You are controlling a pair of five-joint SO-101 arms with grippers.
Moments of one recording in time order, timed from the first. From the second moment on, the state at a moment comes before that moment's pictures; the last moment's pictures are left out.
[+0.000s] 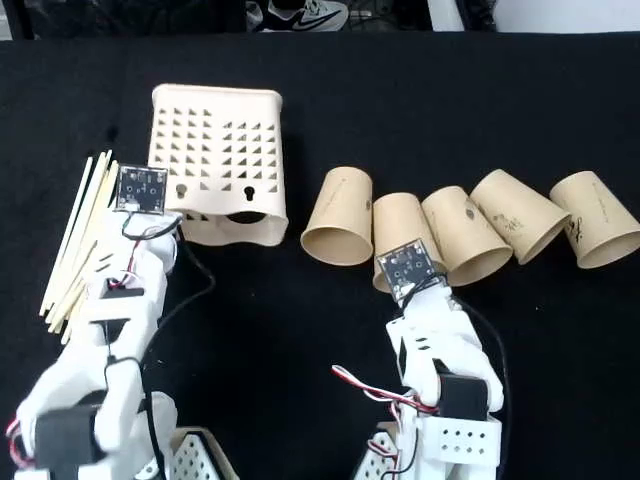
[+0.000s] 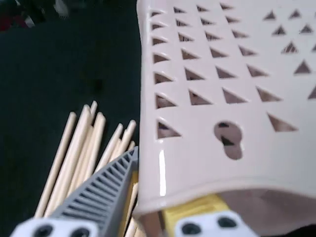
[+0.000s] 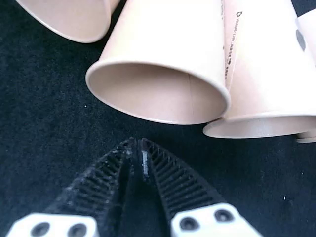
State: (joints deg) left arm -12.0 -24.0 73.5 -15.9 -13.8; right arm 4.9 -102.6 95.1 67.1 31.5
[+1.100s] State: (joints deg) left arm -7.1 -3.6 1.3 57.5 4.2; right arm 4.9 -102.6 95.1 67.1 31.5
